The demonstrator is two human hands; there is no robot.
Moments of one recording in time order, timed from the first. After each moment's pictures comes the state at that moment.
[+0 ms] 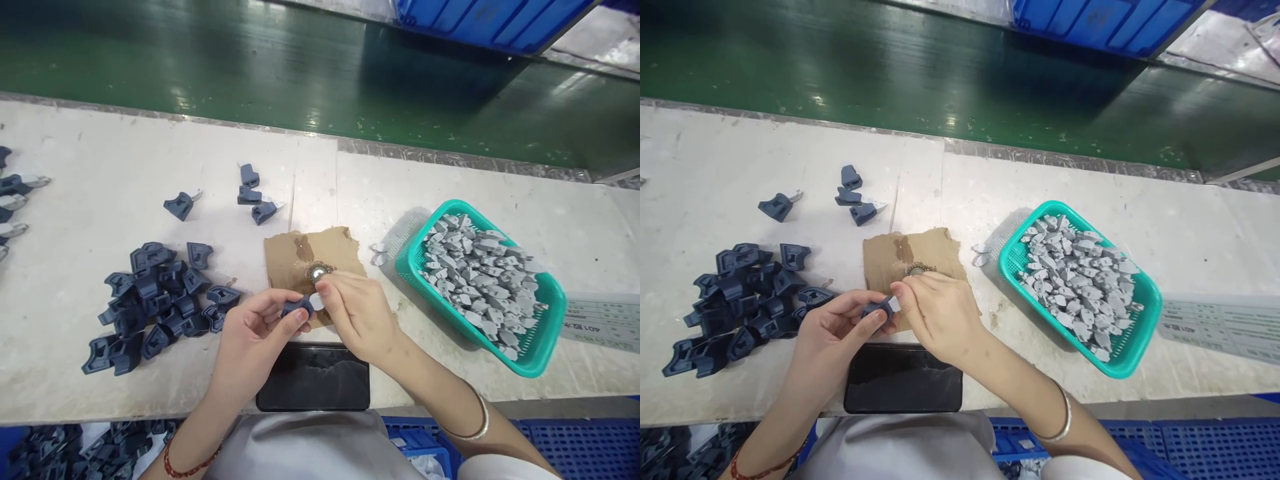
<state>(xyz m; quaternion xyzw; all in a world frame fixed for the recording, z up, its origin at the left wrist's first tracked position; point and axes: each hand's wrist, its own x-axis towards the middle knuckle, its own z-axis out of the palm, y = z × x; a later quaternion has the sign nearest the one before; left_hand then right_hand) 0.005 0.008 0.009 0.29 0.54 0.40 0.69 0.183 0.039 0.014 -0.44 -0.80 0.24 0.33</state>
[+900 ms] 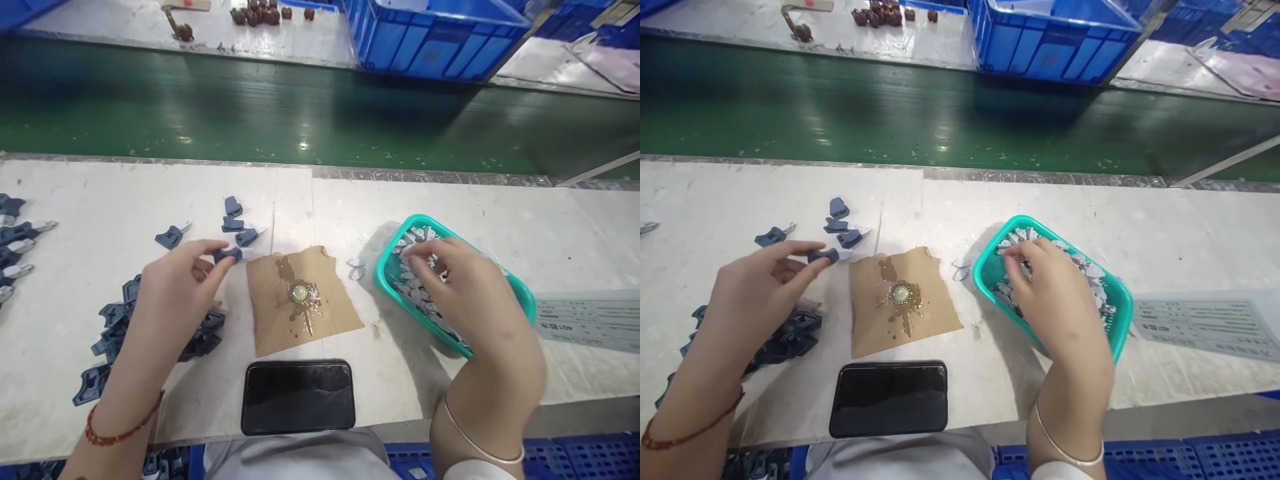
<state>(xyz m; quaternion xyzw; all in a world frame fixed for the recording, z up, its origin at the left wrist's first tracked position) -0.038 0.091 0.045 0.65 0.70 0.19 0.21 0.301 0.045 0.050 -0.74 -0.64 0.10 0.17</state>
